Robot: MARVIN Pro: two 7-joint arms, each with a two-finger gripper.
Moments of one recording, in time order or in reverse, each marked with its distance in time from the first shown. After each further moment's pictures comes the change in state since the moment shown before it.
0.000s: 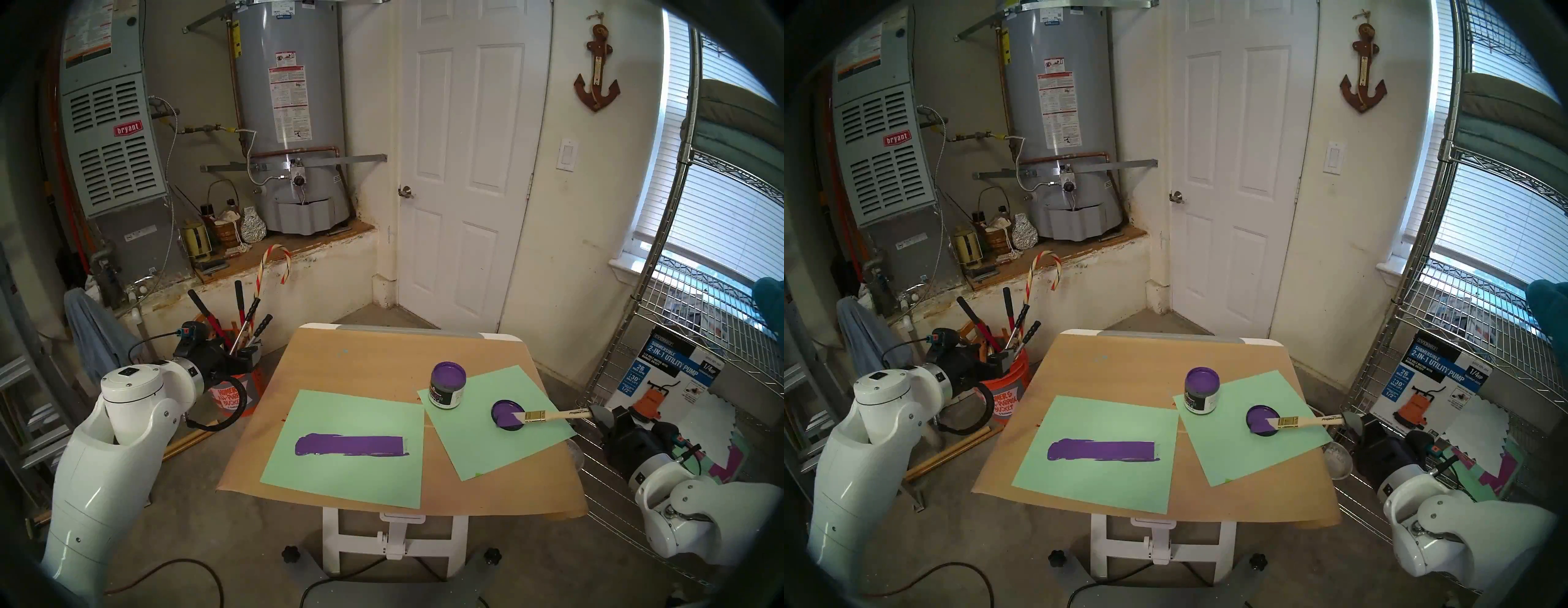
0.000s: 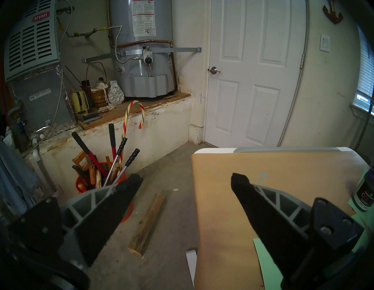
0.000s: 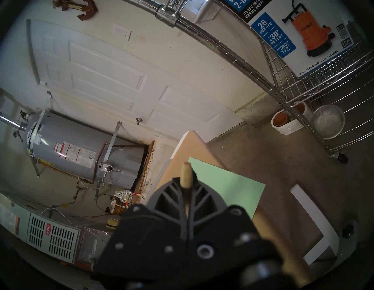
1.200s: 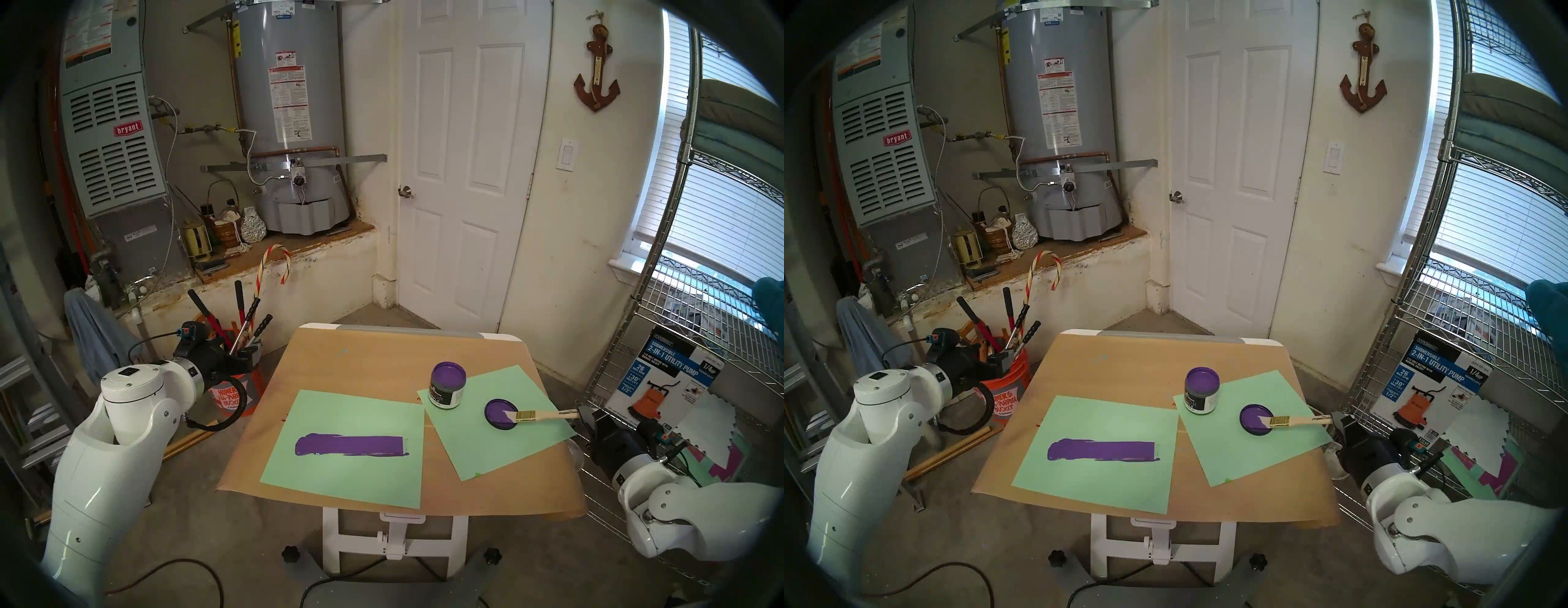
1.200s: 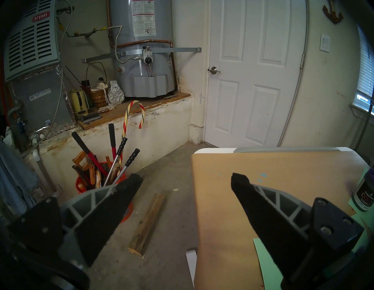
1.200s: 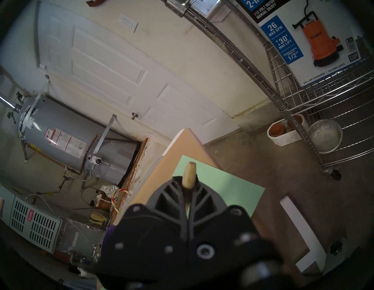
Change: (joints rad) left arm 0.000 0.000 0.000 0.000 0.000 0.000 0.000; right arm 0.334 0.042 -0.371 0.039 -0.158 -0.107 -0.121
